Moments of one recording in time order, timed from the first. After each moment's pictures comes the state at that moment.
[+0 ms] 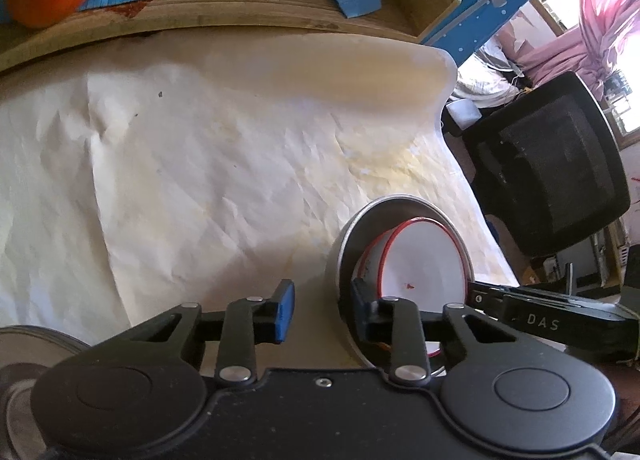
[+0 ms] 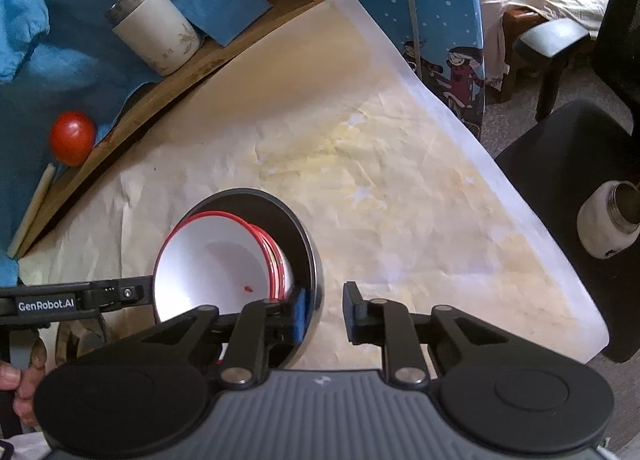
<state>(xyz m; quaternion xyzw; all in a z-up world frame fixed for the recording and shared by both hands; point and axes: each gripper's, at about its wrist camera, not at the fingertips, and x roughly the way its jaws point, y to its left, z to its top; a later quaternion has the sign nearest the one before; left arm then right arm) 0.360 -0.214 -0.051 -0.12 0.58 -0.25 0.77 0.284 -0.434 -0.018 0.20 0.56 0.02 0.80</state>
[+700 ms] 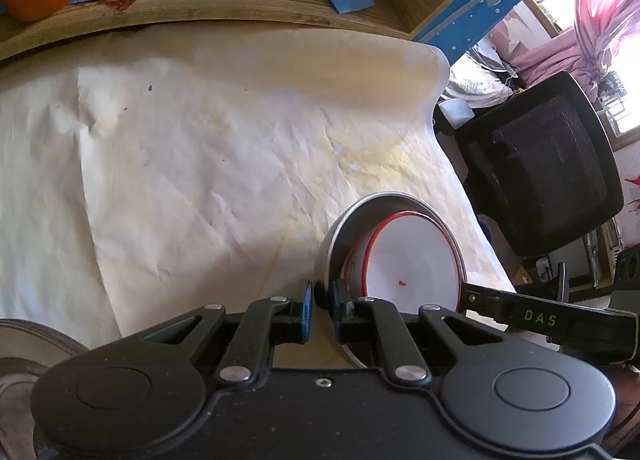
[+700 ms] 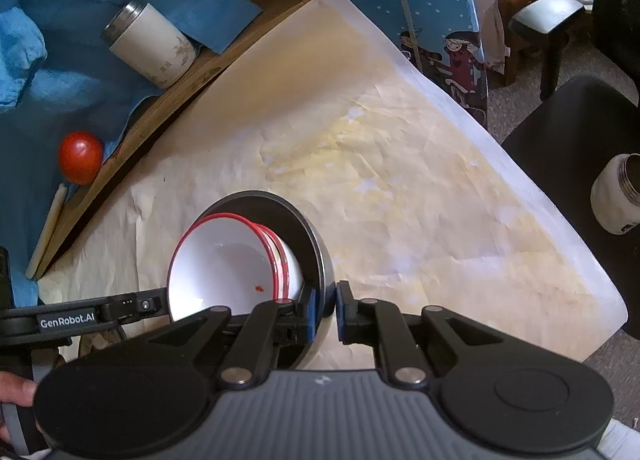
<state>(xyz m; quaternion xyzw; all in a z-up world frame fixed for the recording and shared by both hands) 0.358 -0.218 -0.054 -0.12 0.58 -0.25 0.77 0.278 -0.437 -0.020 0.25 0.55 0.02 0.80</state>
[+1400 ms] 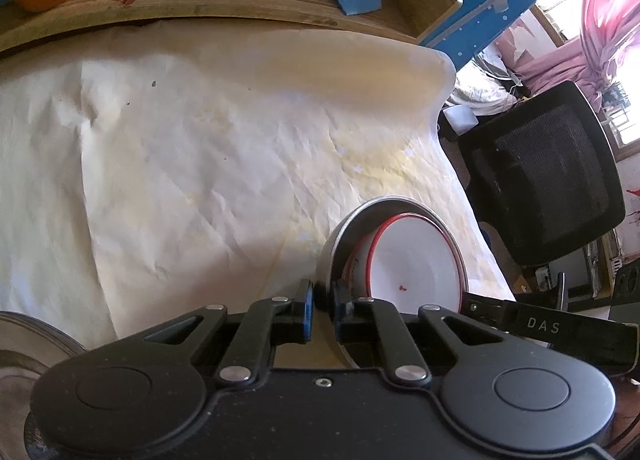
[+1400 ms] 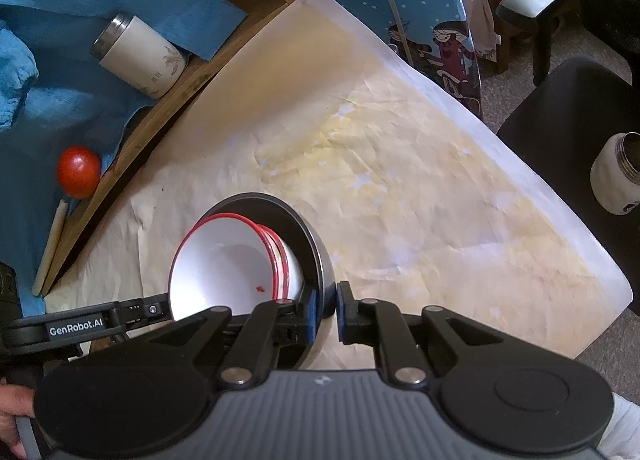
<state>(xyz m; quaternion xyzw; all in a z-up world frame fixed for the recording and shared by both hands) 0.357 -0.220 -0.055 -0.13 0.58 -0.24 0.77 0.273 -0.440 -0.022 0.28 0.55 0.00 0.79</state>
